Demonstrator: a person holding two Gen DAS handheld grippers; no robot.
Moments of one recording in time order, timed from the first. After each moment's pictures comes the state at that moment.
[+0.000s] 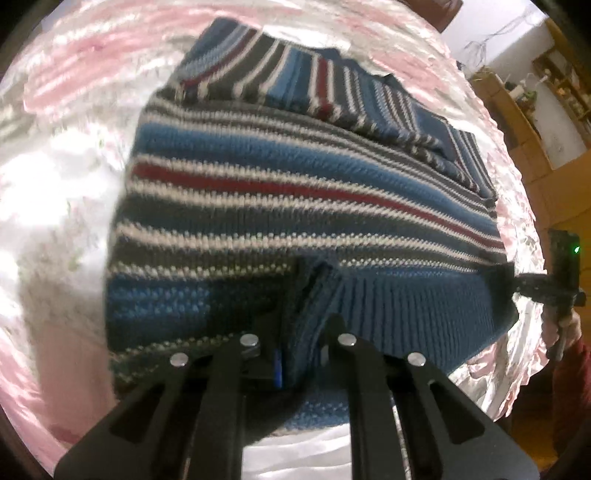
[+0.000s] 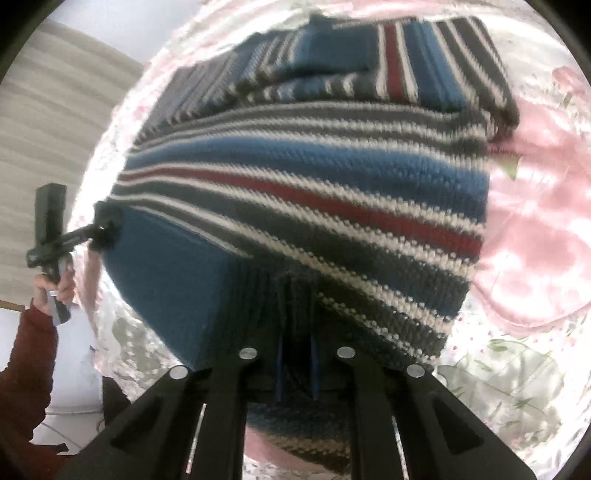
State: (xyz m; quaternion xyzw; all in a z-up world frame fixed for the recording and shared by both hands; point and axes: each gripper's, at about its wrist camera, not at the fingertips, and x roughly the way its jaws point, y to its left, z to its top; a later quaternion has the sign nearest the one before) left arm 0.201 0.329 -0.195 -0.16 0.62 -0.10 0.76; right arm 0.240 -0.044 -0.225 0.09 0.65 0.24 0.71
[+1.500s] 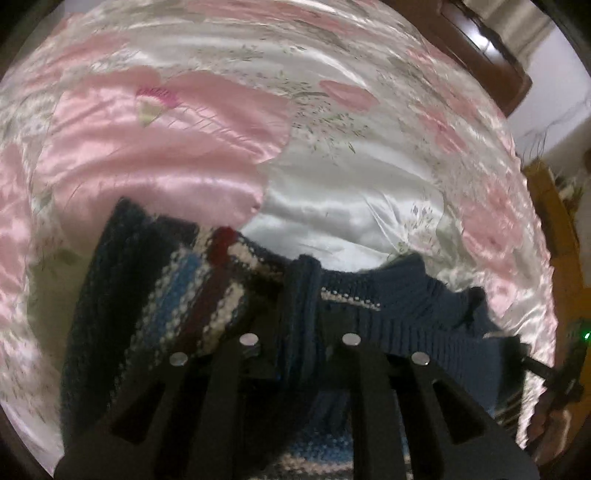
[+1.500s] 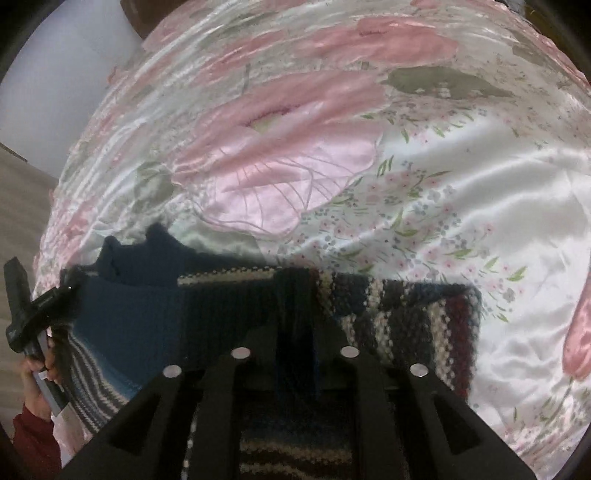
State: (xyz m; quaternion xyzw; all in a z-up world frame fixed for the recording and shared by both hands) left arm 0.494 0.332 -0.230 -0.23 0.56 0.01 0.80; right arm 0.517 -0.088 -0.240 0.14 0.60 0.08 0.78
